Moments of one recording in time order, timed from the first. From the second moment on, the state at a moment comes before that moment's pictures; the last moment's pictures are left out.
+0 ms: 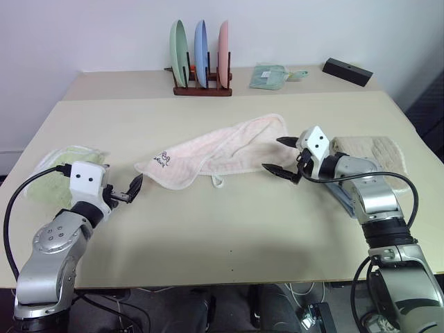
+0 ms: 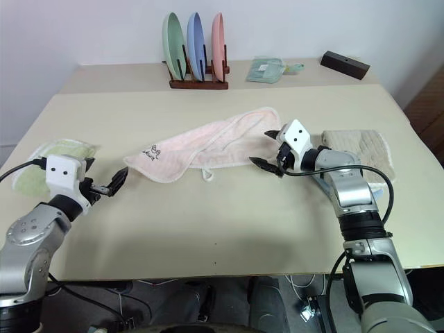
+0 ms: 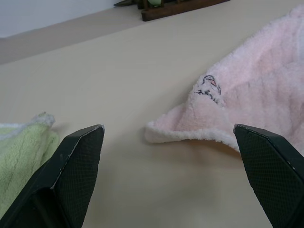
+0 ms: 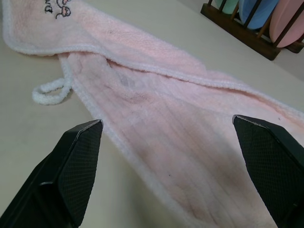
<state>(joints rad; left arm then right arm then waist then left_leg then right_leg) 0.03 0.52 0.33 -0.47 -0.33 0.56 -0.34 -0.56 -0.57 0.03 0.28 0.18 0.12 0.95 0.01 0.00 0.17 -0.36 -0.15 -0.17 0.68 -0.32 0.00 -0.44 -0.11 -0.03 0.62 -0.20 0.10</state>
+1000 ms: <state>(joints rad) -0.37 0.69 -0.19 -0.07 -0.10 0.45 -0.72 -0.35 -0.55 0.03 0.01 0.22 0.23 0.84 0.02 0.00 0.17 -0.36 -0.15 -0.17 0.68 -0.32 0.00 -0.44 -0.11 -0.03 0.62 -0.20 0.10</state>
